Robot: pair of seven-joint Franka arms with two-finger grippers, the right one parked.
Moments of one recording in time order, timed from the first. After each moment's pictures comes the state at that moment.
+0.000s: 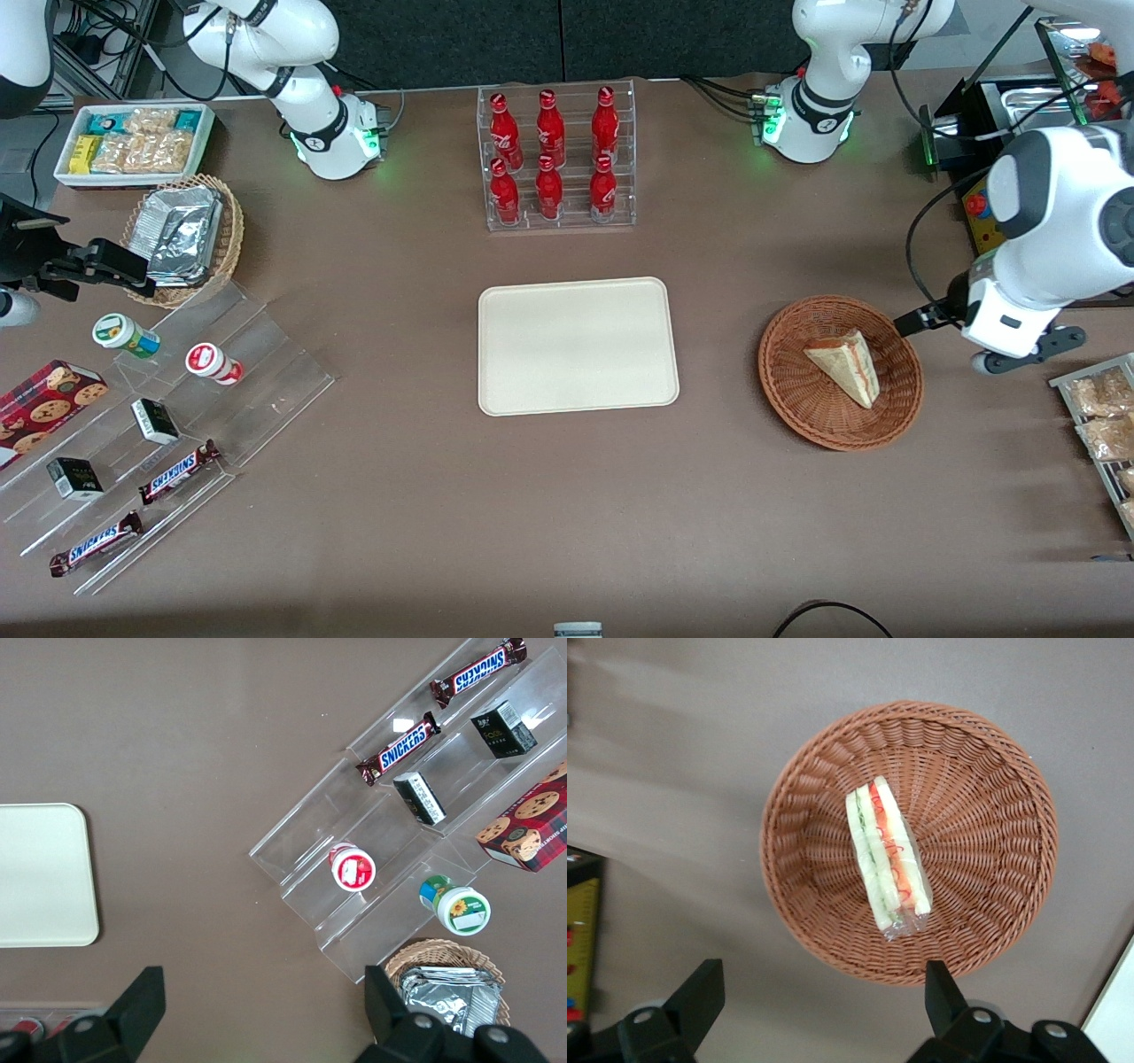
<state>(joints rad) -0.02 0.08 0.01 -1.99 0.04 1.96 -0.36</state>
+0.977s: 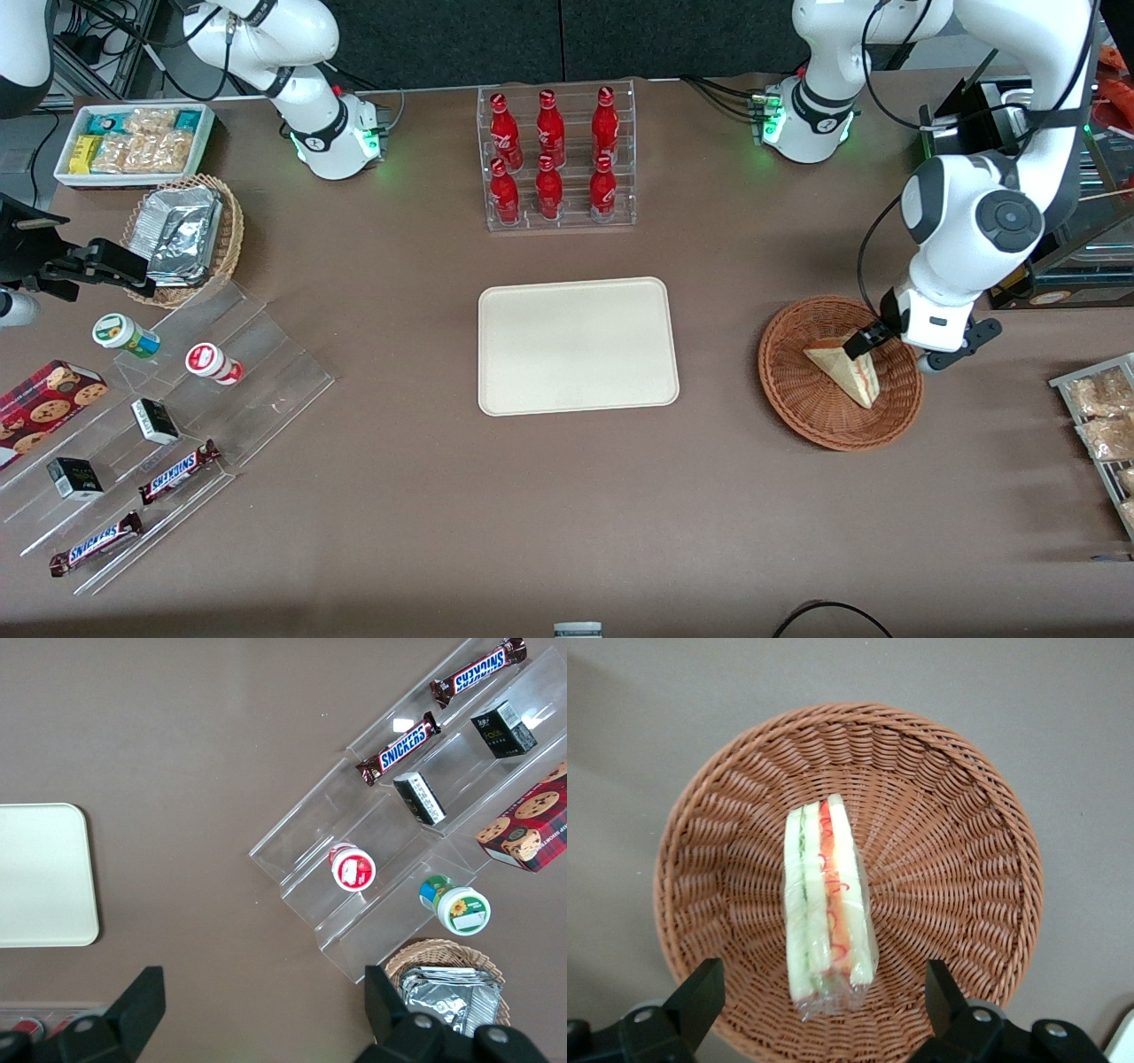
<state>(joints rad) -0.07 0.11 0.00 -2.26 0.03 2.43 -0.60</state>
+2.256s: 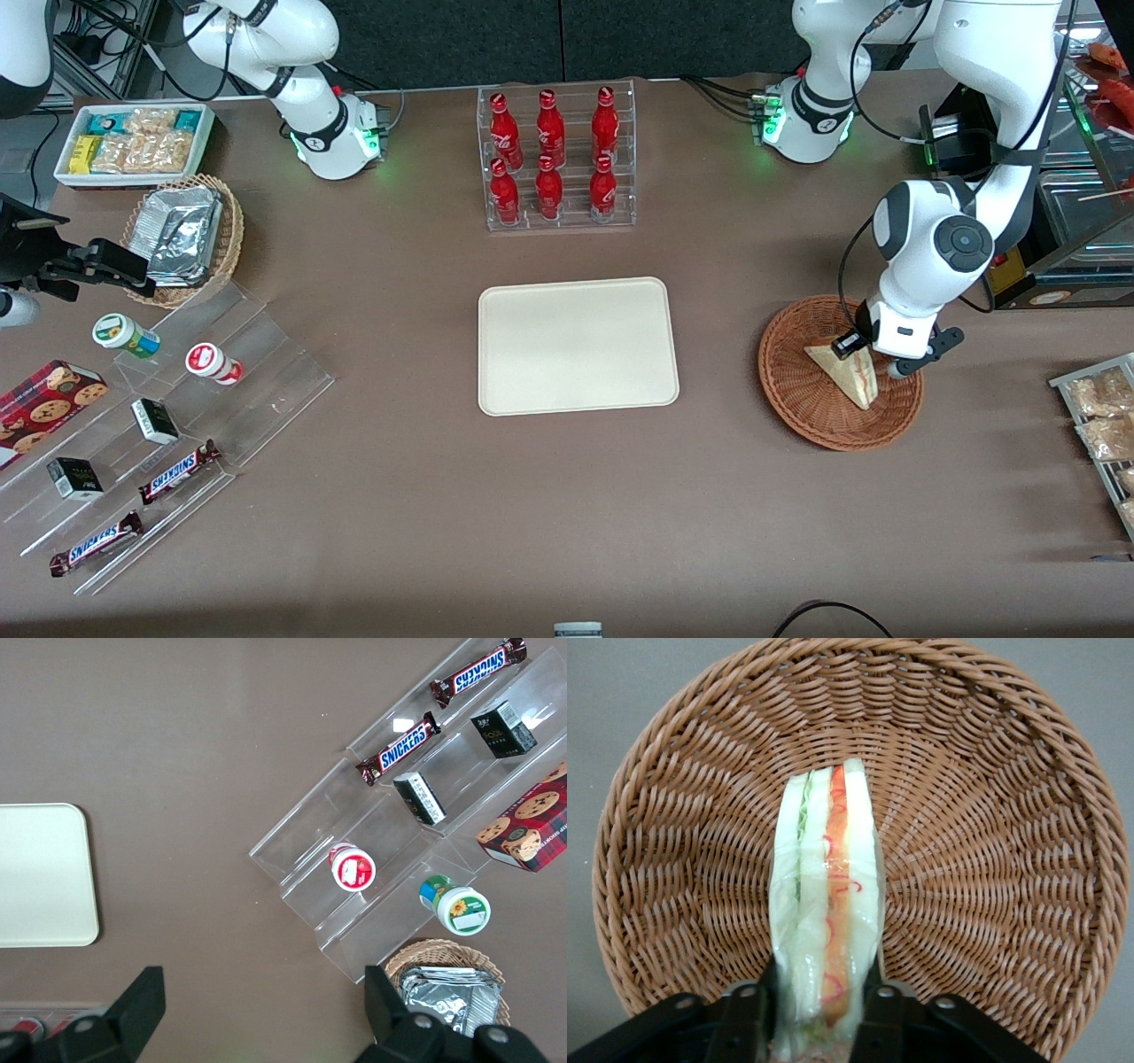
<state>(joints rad) -0.07 0.19 0.00 -2.33 0.03 2.58 -0.61</state>
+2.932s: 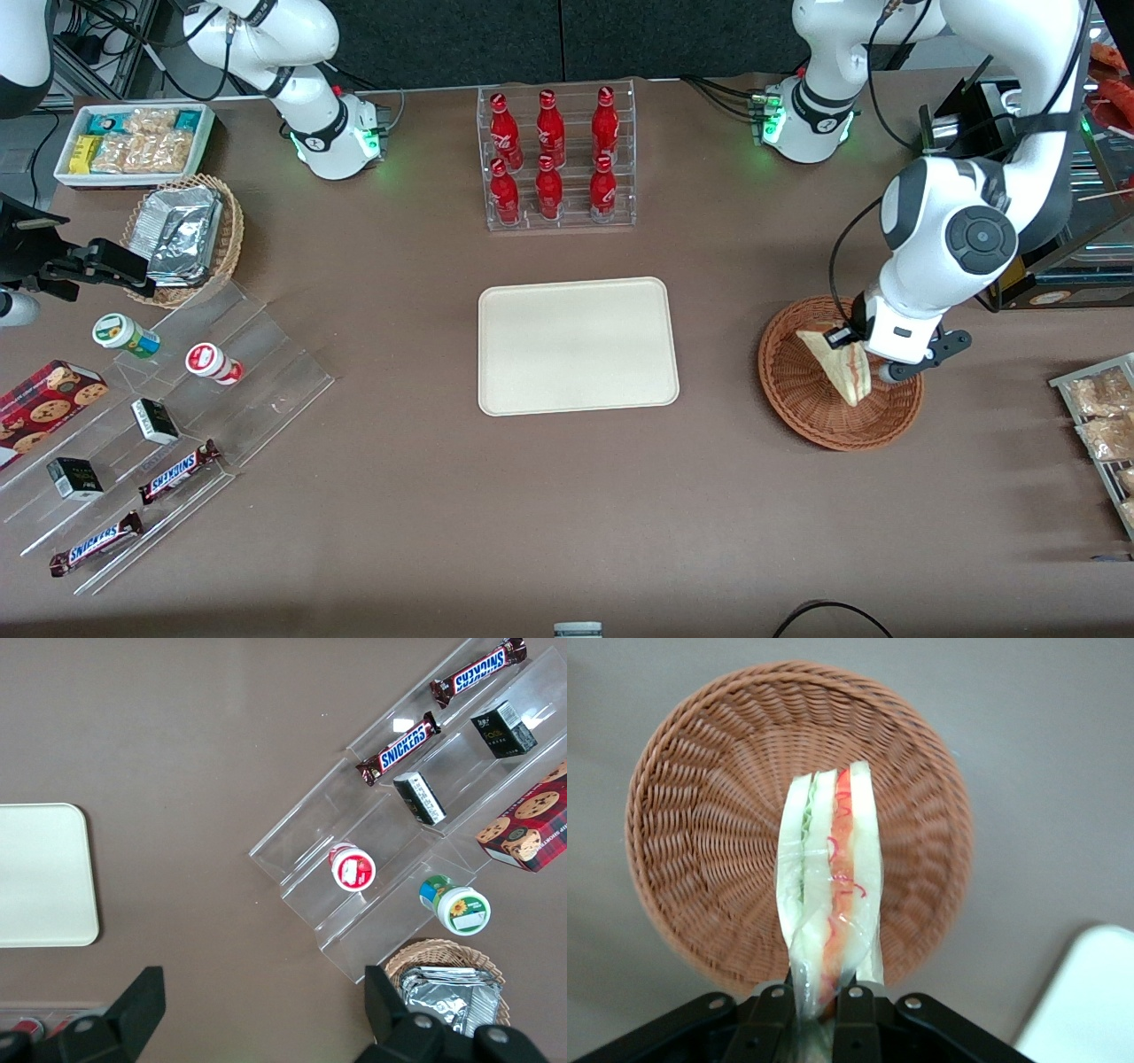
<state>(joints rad) -0.11 0.13 -0.10 -2.00 0.03 2.05 -0.61</state>
